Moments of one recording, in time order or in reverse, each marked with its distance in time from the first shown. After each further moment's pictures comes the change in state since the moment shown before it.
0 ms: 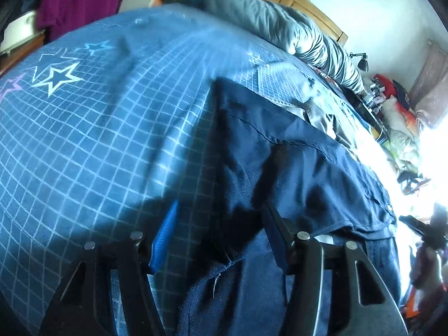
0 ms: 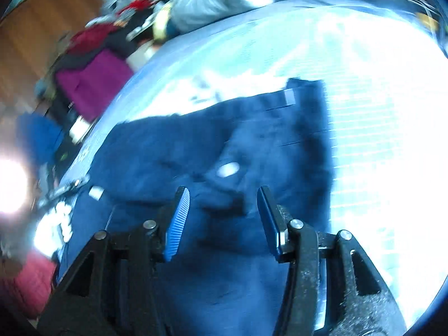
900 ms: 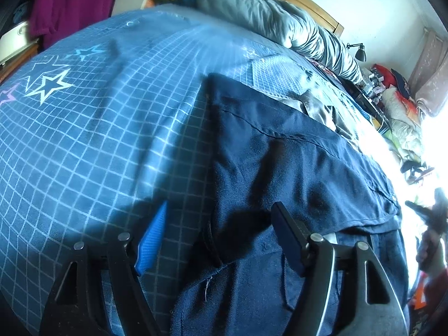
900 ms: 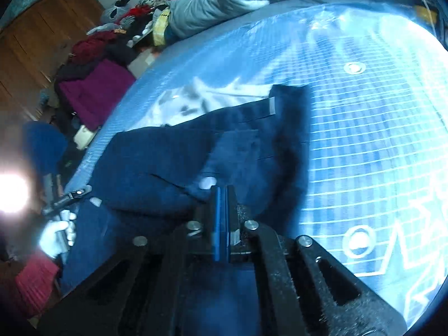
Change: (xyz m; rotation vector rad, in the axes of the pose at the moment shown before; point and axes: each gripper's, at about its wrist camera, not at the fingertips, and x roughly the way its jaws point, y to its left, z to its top) left arm 0.011 -0.013 0.003 0.061 0.021 0.029; right arm 0.005 -0.030 0.020 0.006 0.008 0.065
